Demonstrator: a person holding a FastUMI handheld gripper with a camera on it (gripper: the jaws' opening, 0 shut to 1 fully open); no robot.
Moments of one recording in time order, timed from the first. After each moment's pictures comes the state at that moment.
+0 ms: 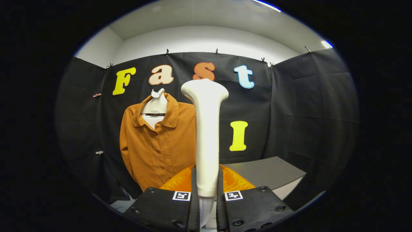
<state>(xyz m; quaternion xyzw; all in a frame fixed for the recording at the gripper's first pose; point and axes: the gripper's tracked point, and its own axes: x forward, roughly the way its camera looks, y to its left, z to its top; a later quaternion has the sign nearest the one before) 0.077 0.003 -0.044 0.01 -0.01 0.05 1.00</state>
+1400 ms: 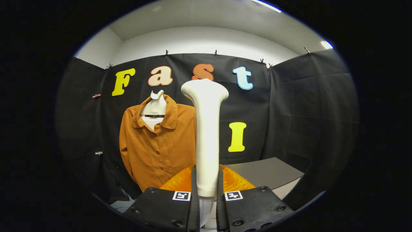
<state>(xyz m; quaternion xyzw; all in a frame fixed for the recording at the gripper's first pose) 0.072 -0.001 -0.040 0.01 -0.01 0.04 1.00</state>
